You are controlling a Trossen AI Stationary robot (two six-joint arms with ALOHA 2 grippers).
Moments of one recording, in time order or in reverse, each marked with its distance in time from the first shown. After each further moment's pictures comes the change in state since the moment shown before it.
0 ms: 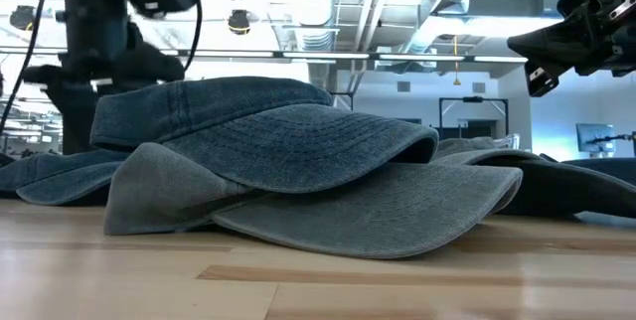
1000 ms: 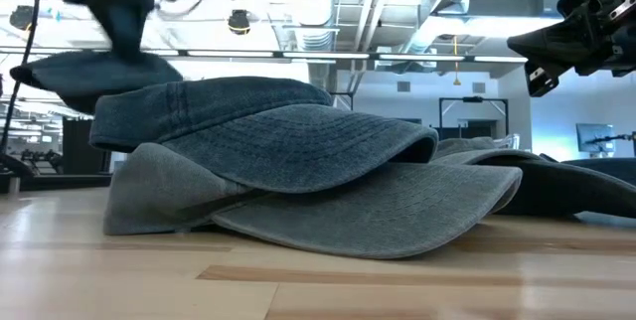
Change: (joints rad) left arm -0.071 0.000 0.455 -0.472 -0.146 0.171; right arm 0.000 0.000 0.000 0.000 0.000 0.000
